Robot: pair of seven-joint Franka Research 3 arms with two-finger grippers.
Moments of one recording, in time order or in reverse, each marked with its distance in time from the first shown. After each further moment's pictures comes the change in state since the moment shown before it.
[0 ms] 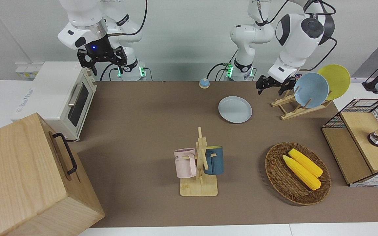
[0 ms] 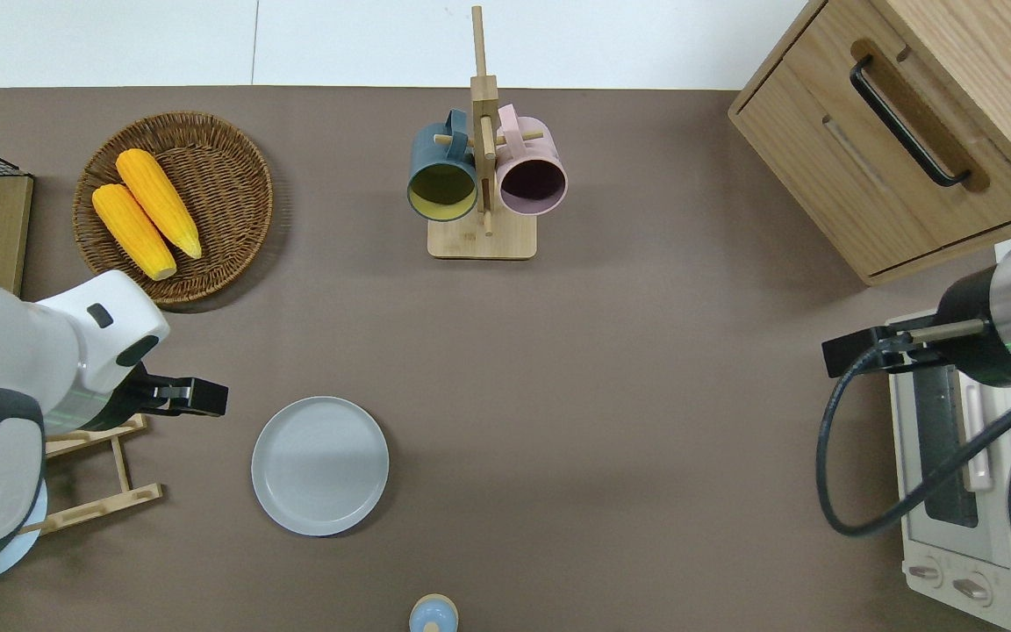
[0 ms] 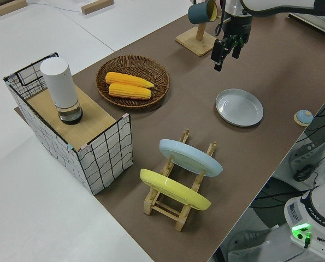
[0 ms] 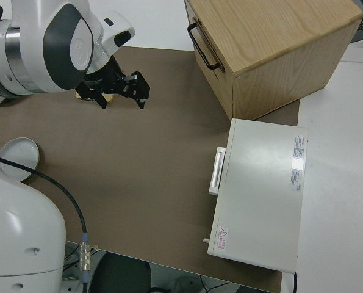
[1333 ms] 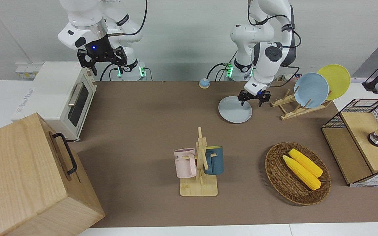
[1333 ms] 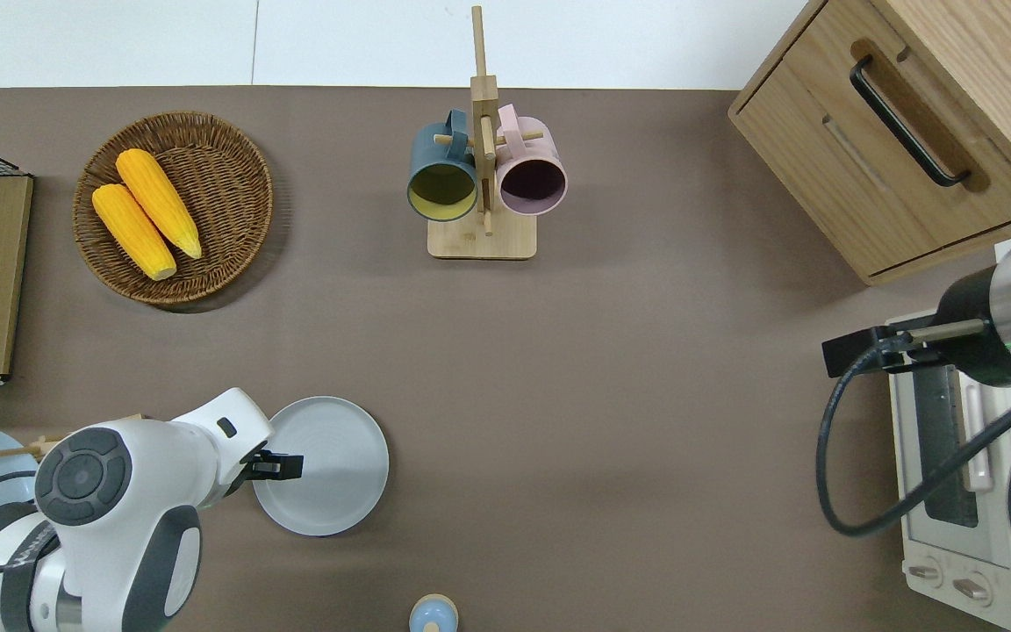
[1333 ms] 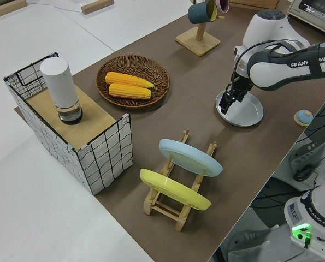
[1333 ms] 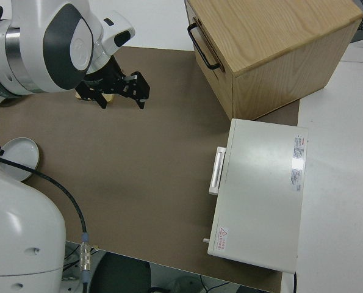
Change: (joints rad) left arm -0.050 -0.087 -0.023 -0.545 0.000 0.531 -0.025; right arm 0.000 0.000 0.000 0.000 0.000 0.000 0.000
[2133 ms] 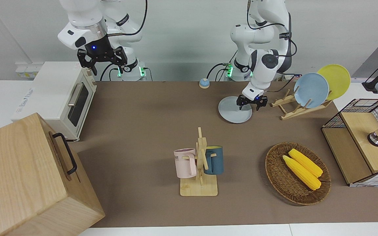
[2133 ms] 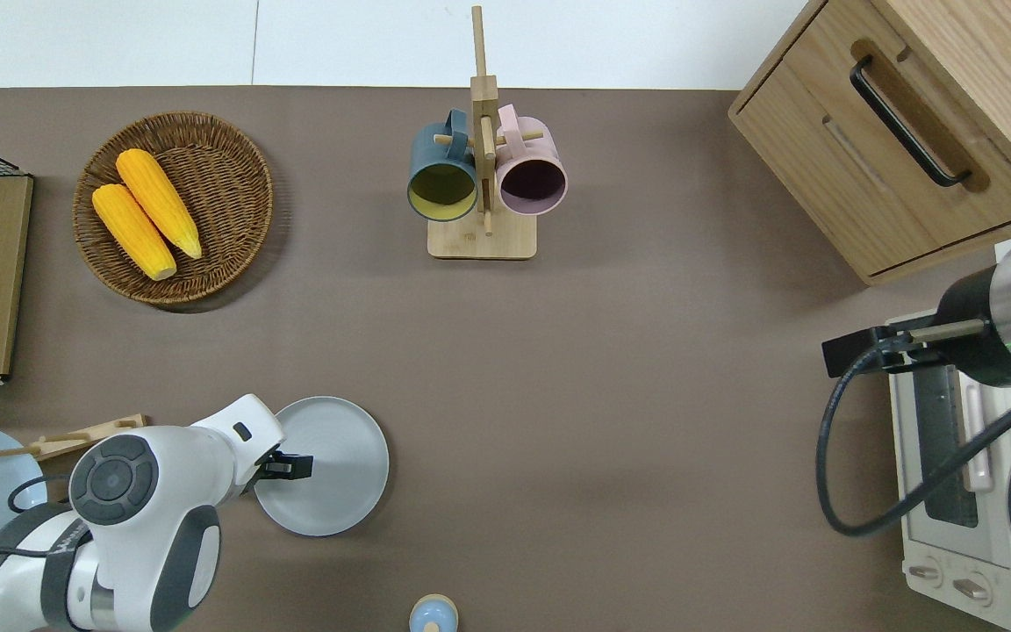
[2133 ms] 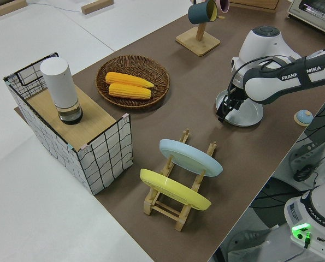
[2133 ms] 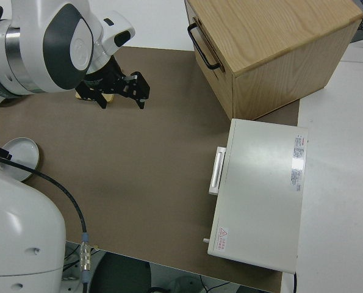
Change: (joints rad) left arm 0.000 0.076 0.000 -0.054 0.000 0.145 0.000; right arm 0.000 0.000 0.000 0.000 0.000 0.000 0.000
